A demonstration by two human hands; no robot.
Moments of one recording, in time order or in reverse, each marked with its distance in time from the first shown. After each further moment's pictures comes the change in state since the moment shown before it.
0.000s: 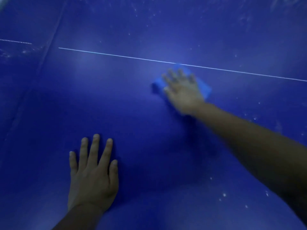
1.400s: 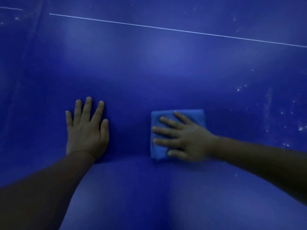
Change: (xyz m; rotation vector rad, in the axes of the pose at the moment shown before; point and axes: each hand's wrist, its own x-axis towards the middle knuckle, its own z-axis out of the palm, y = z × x) left_hand -0.002 0.002 0.002 0.006 0.051 -0.013; right_hand -0.223 -0.007 0.030 0.023 -0.026 -0.759
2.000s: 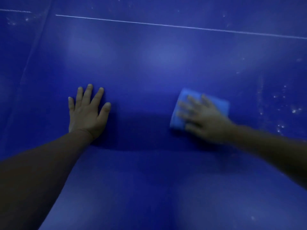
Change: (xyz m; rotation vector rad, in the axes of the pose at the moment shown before) left_hand 0.002 -0.007 0.001 -0.058 -0.006 0.028; right_hand -0.058 0.010 0.001 -0.026 0.069 0.301
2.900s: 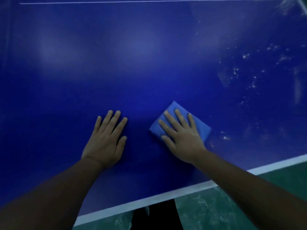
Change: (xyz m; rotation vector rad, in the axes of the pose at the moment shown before) left_hand -0.186 0.014 0.029 0.141 -0.165 0.613; right_hand -0.120 -0.227 0.031 0.095 0.018 0.594
